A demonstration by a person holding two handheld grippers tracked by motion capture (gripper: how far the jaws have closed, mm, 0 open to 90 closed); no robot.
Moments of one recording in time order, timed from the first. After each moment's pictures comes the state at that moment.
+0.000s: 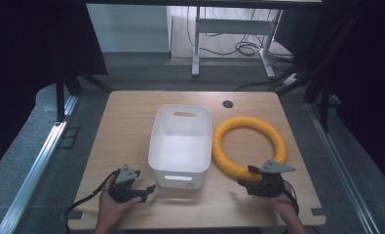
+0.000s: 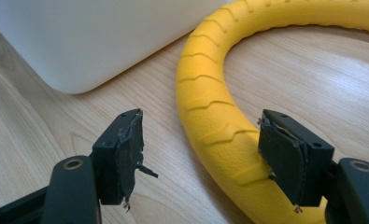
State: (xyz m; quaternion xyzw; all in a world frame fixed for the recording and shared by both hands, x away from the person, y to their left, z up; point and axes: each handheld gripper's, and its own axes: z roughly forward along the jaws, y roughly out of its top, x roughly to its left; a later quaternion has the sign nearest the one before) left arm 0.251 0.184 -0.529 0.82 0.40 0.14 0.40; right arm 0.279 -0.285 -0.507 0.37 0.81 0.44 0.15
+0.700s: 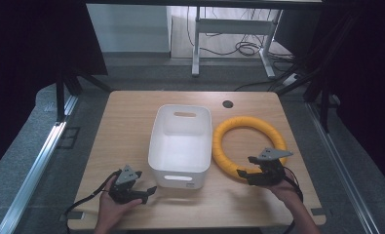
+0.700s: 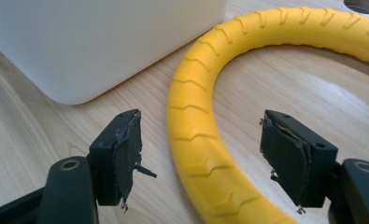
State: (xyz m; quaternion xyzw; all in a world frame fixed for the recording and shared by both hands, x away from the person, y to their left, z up) left arm 0.248 0.180 -0.525 0.82 0.38 0.13 0.40; right arm 0.303 -0.276 -0.471 0.34 0.84 0.39 0.14
